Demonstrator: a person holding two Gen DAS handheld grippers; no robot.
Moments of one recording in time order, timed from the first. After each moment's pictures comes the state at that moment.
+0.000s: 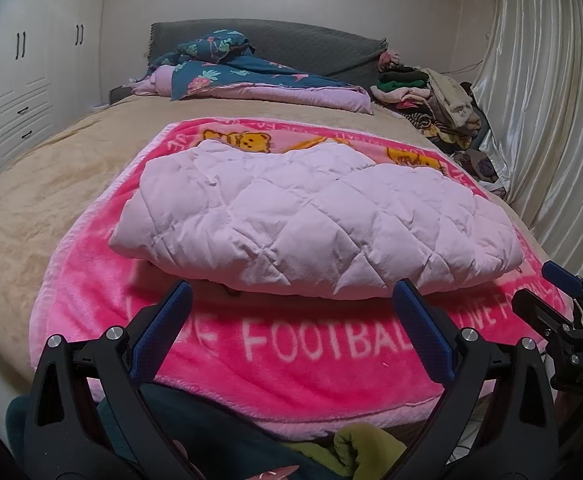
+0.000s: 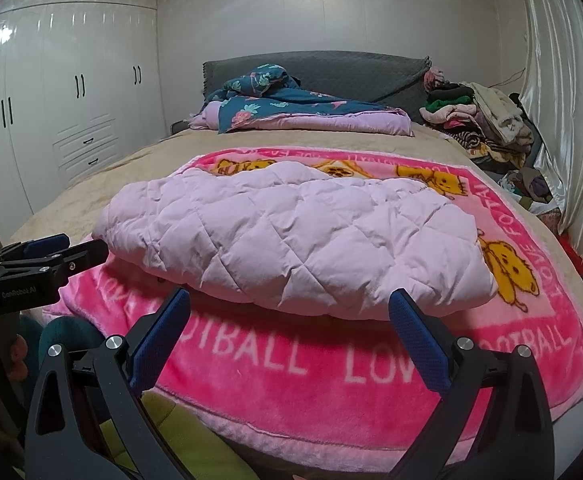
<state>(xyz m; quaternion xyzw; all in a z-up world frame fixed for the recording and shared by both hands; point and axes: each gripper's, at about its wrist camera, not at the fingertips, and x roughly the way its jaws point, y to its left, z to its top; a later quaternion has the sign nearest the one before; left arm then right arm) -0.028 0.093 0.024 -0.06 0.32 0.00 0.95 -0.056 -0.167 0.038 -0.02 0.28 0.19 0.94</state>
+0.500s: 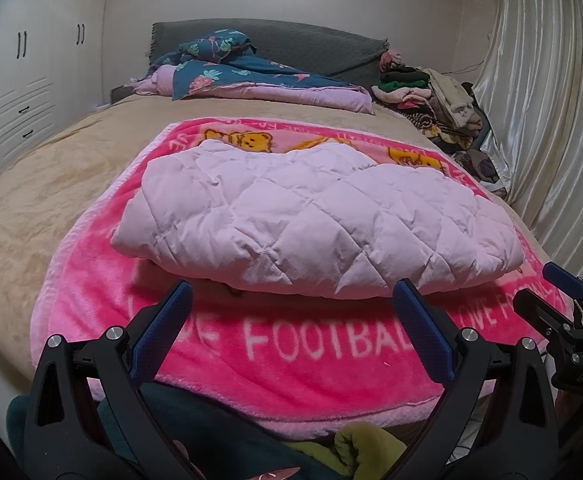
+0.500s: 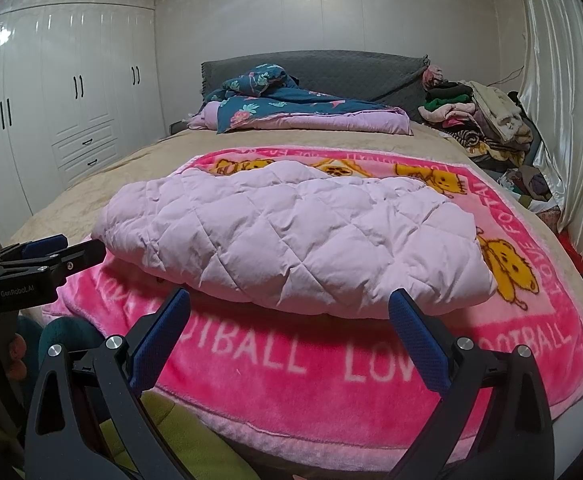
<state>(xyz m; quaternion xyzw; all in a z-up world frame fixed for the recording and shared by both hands) -0.028 0.094 0.023 -0.06 0.32 0.00 0.95 -0.057 -0.168 0.036 -0.02 0.28 0.19 0.94</state>
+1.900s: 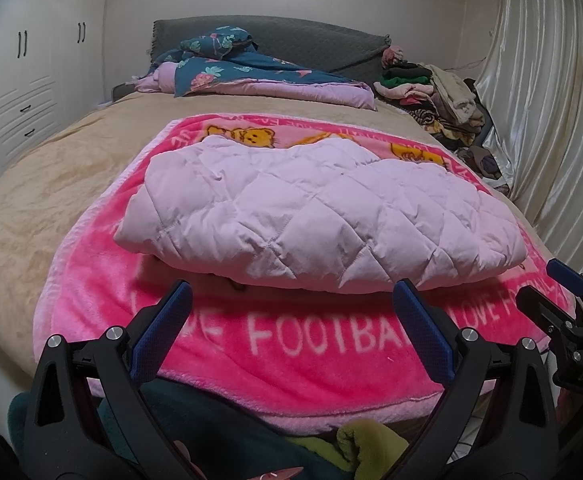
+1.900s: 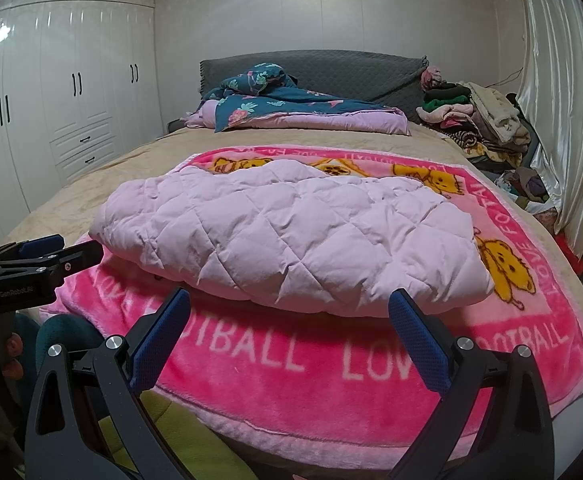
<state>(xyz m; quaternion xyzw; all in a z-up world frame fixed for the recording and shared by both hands) -0.030 0.095 0.019 -0.06 0.33 0.00 0.94 -0.059 -0.168 0.034 -0.03 0.28 0.19 0.94</state>
